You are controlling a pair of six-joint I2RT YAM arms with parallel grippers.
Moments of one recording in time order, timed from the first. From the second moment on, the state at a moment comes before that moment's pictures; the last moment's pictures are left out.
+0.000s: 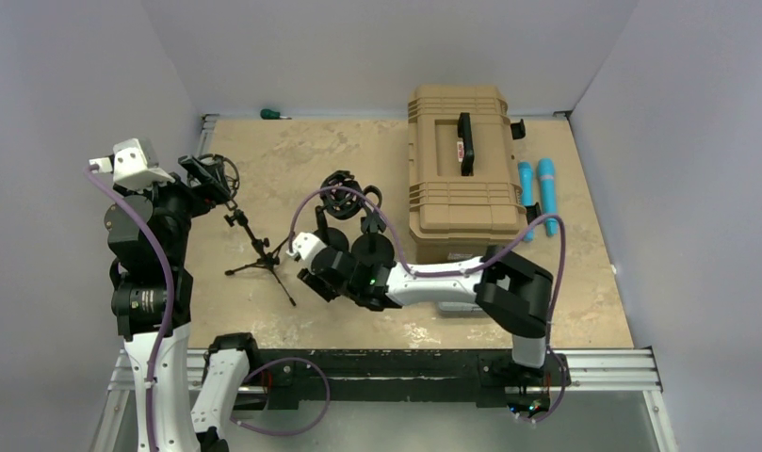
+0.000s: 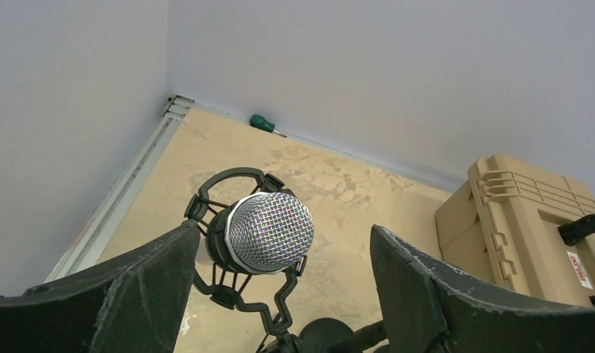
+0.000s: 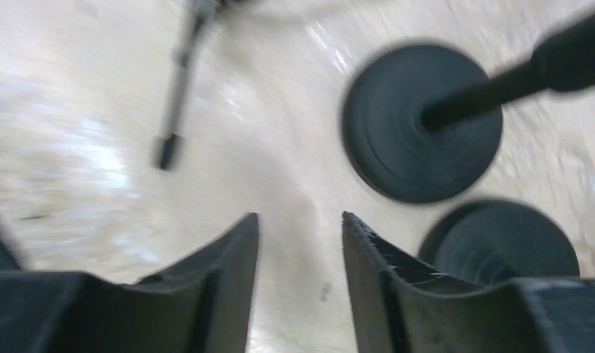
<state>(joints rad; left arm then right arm) 0.12 0.69 1.16 -0.51 -0.01 -0.31 1.24 1.91 1.20 0.01 0.35 0.08</state>
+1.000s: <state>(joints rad) 0.12 0.68 1.16 -0.51 0.02 -0.31 1.08 2.09 1.72 0.01 -0.36 -0.32</state>
